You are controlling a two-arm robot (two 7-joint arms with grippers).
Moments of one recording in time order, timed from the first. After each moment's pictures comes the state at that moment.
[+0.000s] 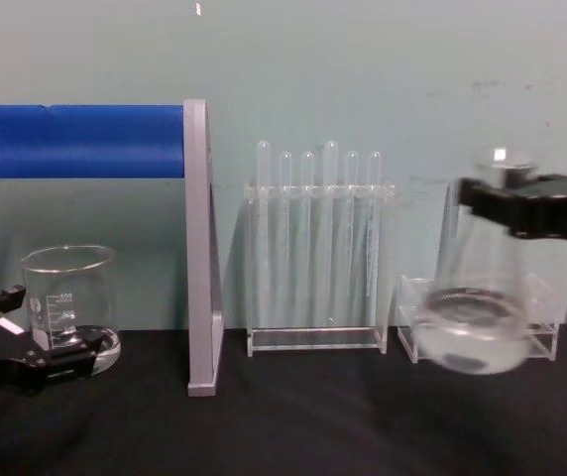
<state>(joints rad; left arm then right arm) -0.20 0.60 0.45 -1.41 -0.25 -0.12 0.03 0.16 0.32 -0.25 -1.71 0.29 0.18 0.21</state>
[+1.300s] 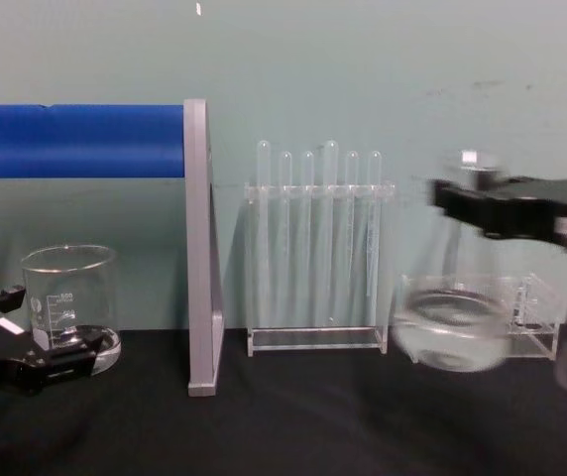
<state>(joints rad) -0.20 0.60 0.45 -1.41 -0.25 -0.12 0.03 0.21 0.33 -0.30 -1.66 0.33 0.15 0.20</state>
